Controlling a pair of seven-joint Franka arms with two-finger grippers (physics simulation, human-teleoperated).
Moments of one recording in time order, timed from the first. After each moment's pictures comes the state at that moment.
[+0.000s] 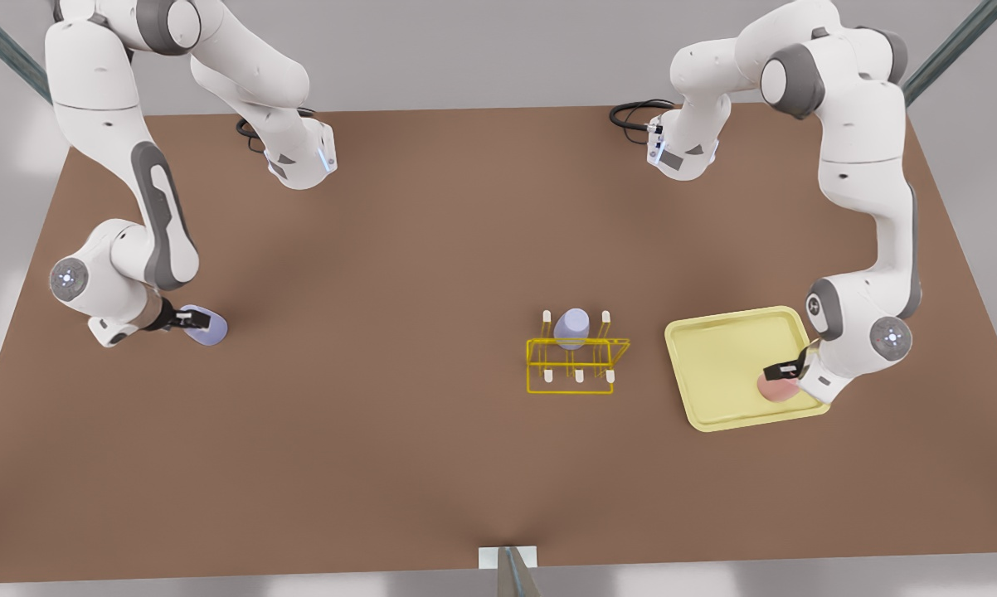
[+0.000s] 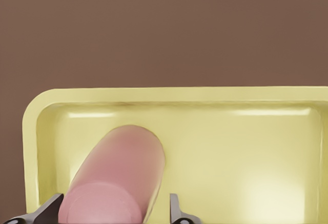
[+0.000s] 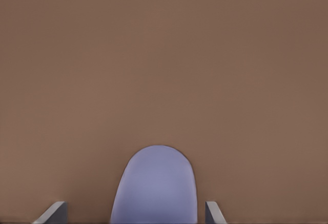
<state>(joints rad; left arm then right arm) 0.13 0.59 0.05 -1.78 0.00 2.31 0.05 -0.30 0.25 -0.02 -2.23 0.02 2.39 -0.29</state>
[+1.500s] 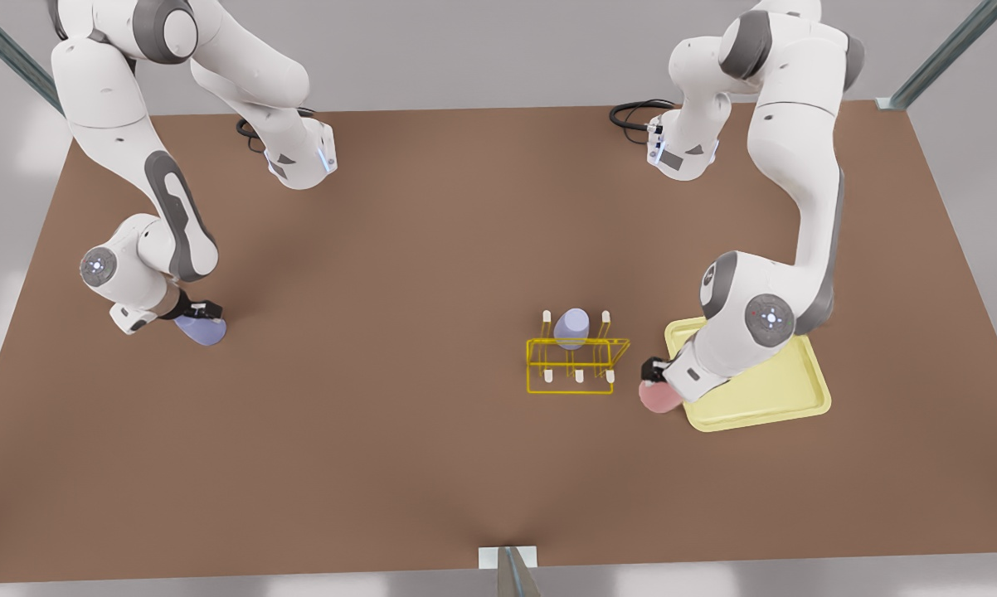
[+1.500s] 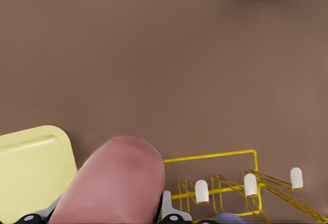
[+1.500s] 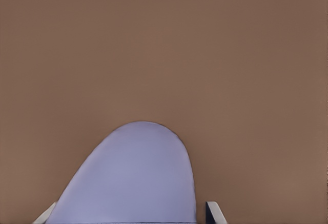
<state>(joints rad) -0.13 0.52 -0.20 -1.48 -0.02 2.05 -0.18 -0.30 0.29 -0.06 -2.38 0.02 2.61 -0.34</state>
